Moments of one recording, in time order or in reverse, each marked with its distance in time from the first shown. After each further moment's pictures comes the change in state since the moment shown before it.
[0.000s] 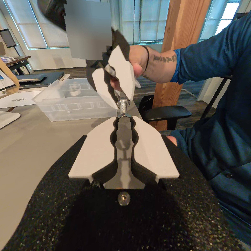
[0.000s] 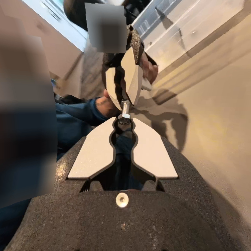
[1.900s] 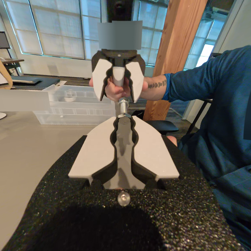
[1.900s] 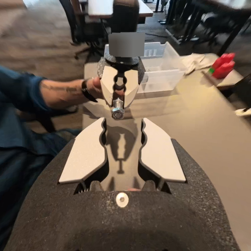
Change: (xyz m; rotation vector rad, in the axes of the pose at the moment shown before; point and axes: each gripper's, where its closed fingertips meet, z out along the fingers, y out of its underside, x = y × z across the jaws) left arm -0.004 -0.010 -0.009 0.126 0.051 -0.133; right arm 0.006 -0.018 -0.007 0.098 0.347 -0.675
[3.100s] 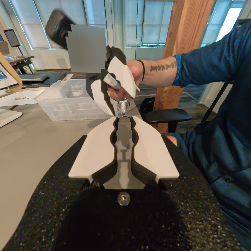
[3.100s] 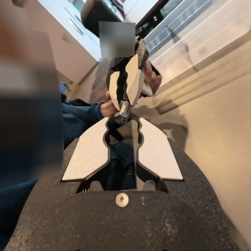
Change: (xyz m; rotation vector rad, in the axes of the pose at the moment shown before) left arm 0.002 0.009 0.007 -0.108 -0.062 0.101; right arm -0.010 0.012 0.004 0.026 -0.409 0.614
